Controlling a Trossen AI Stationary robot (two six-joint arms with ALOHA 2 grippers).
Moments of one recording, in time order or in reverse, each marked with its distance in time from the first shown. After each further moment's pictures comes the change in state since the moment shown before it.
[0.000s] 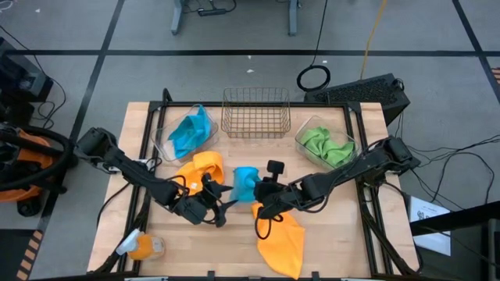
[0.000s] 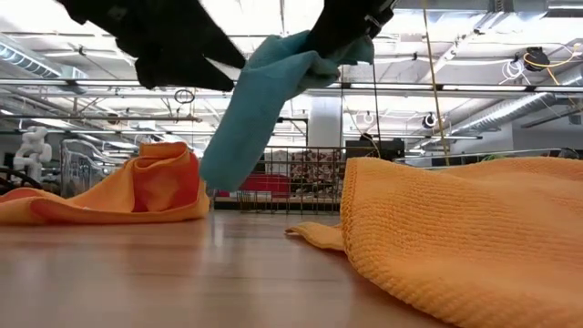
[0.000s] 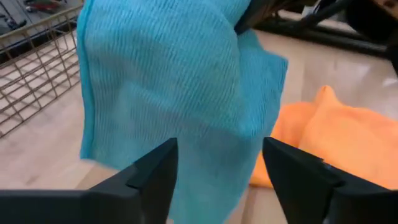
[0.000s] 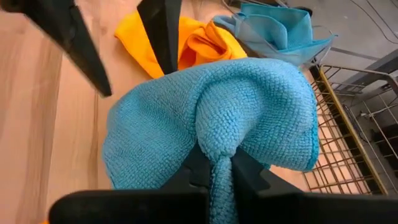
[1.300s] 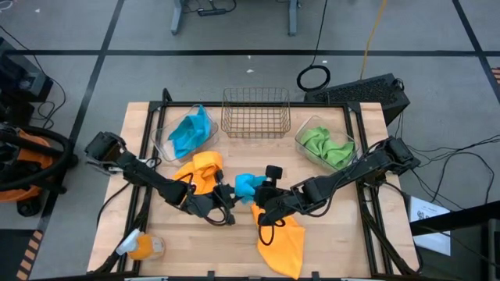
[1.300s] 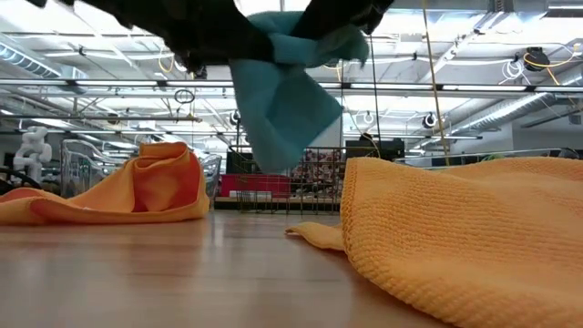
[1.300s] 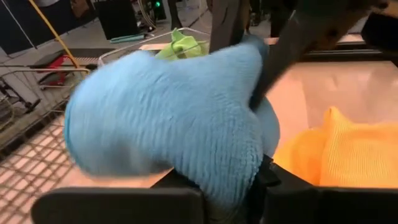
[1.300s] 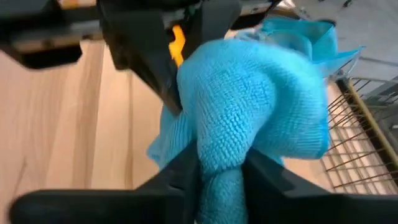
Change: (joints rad) left arm 0.069 0.095 0.001 0.357 0.016 0.455; right arm 0.035 0.000 0.001 0.040 -0.068 0.027
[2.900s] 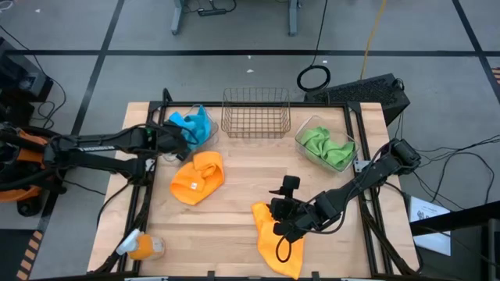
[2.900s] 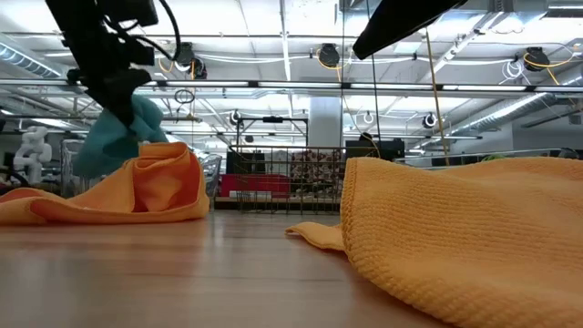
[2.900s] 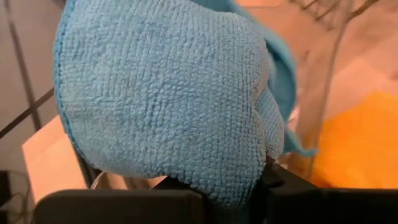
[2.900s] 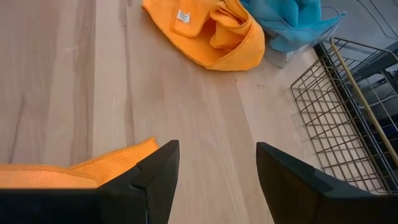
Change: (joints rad) left arm 0.642 -0.663 -0.007 -1.537 0.127 -0.511; right arm 0.140 -0.040 -0.061 -0.193 0.168 0.180
